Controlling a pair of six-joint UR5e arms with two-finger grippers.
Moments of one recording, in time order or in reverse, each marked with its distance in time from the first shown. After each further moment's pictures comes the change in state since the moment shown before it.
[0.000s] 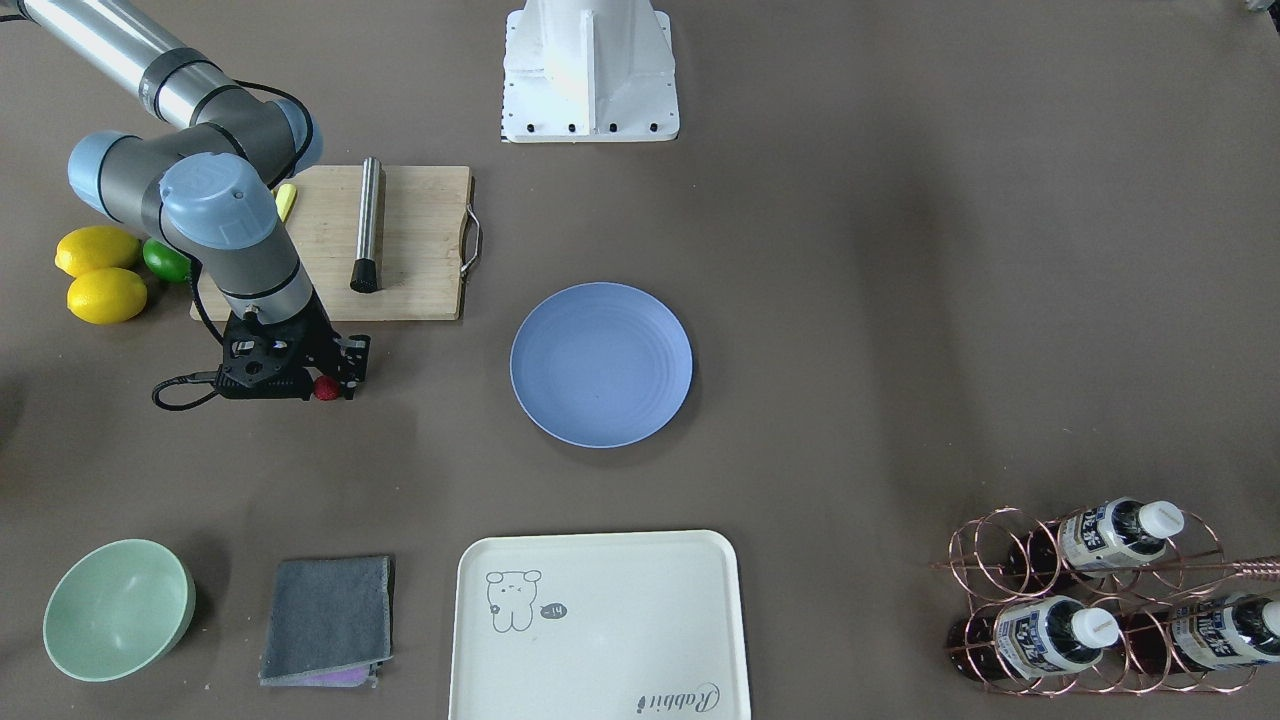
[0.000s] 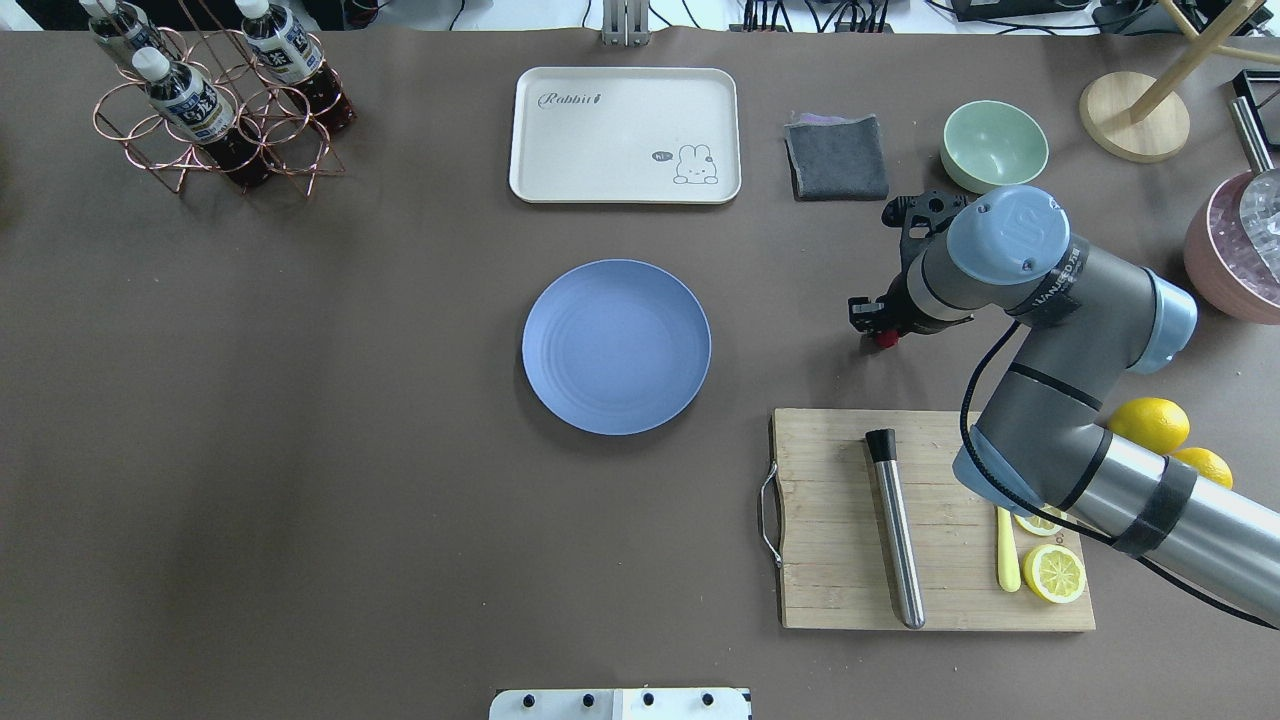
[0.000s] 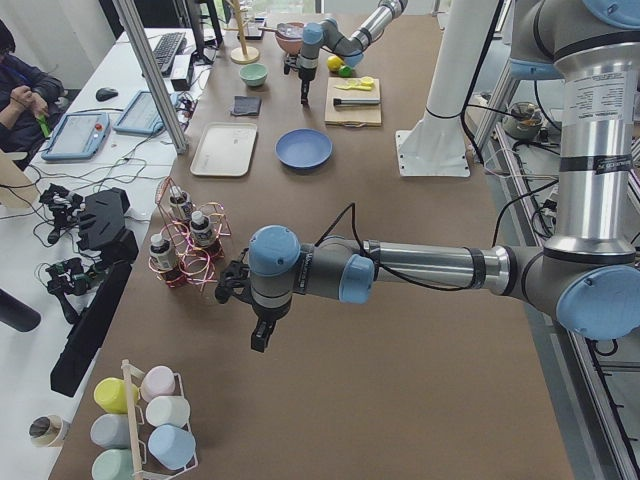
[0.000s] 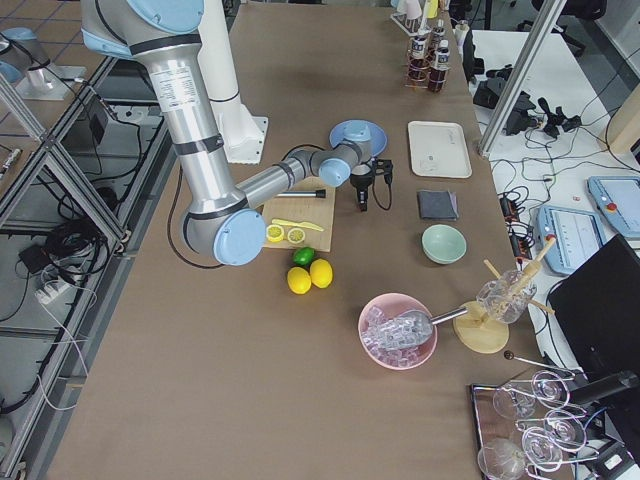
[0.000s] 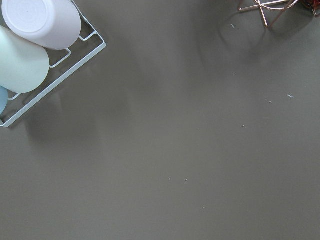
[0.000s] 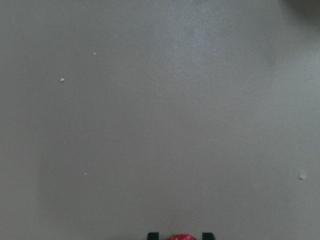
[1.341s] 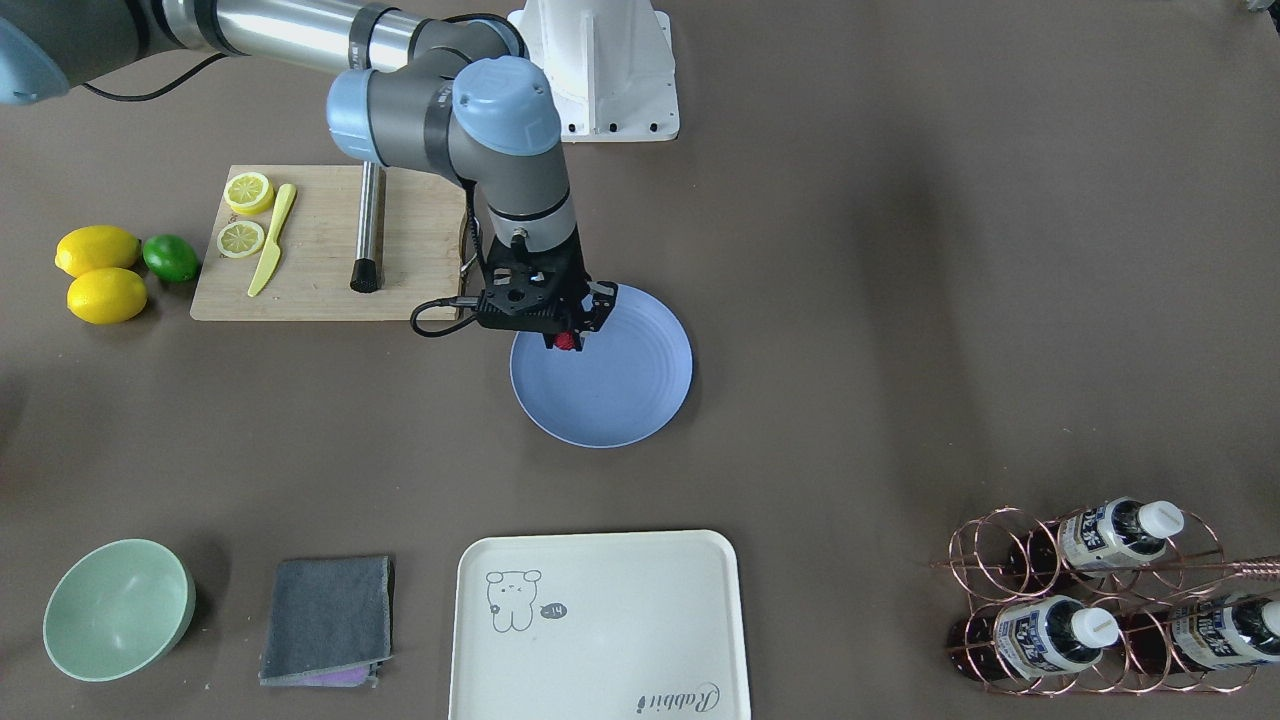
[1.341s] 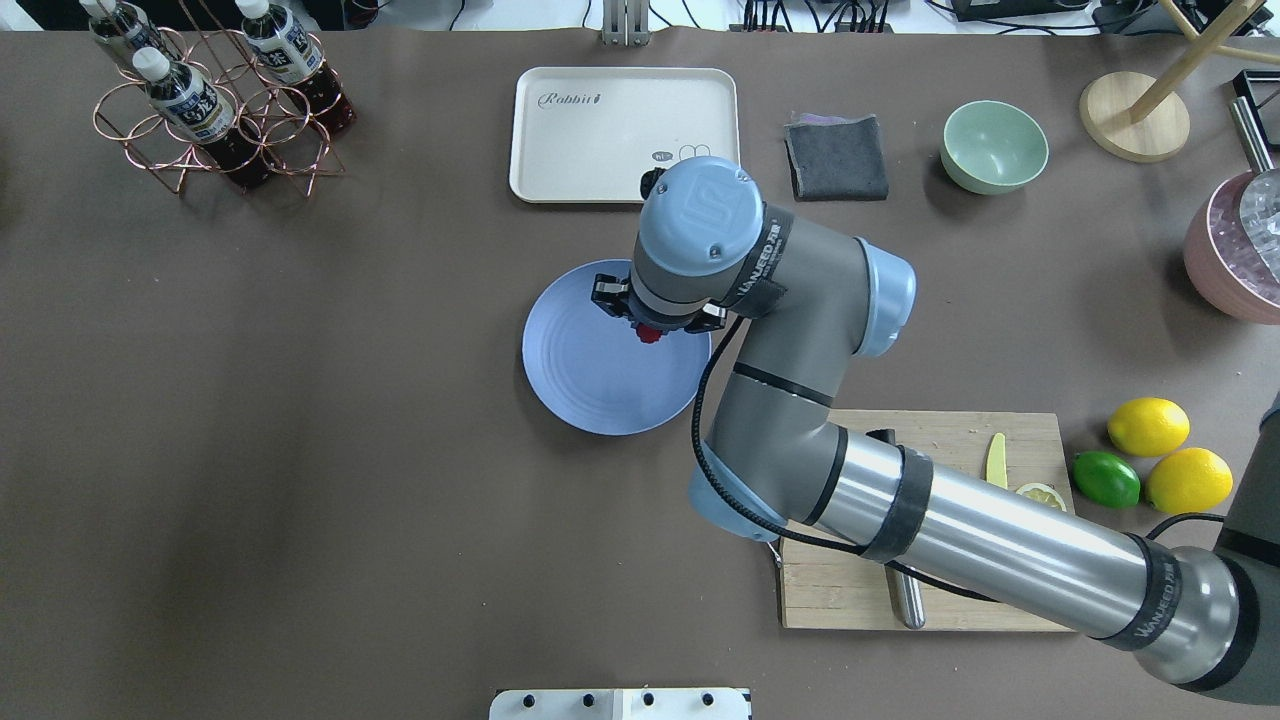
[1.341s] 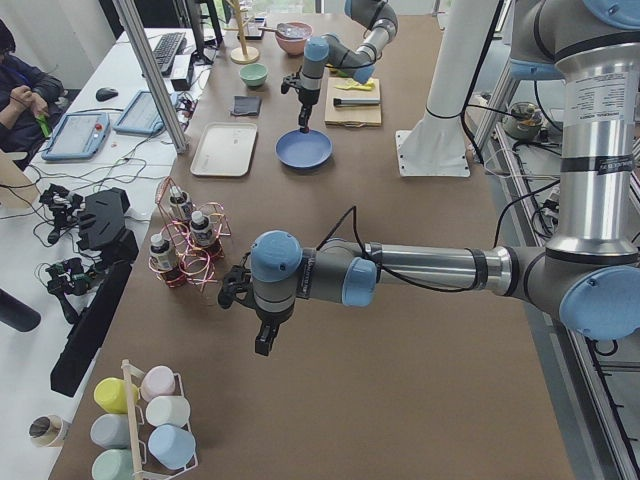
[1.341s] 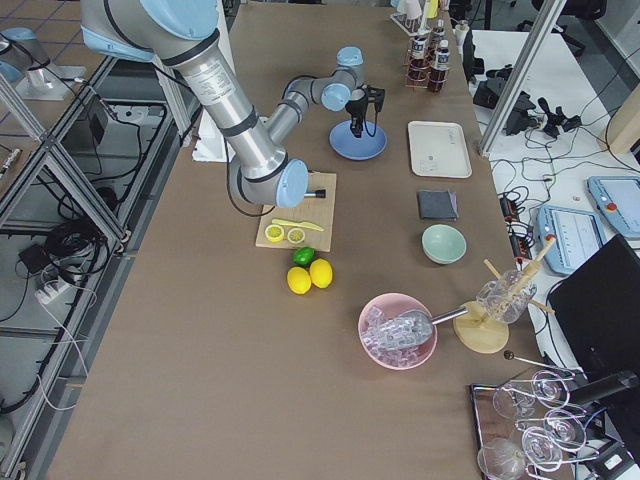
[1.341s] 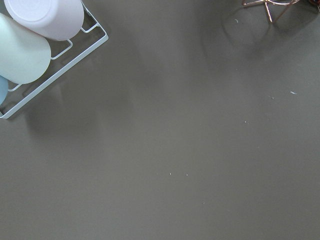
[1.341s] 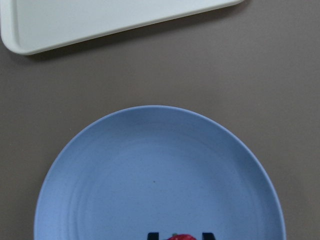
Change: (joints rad) left arm -0.006 0.012 0.005 0.012 -0.016 -0.001; right arm -0.177 0.471 -0.114 -0.207 -0.101 0.375
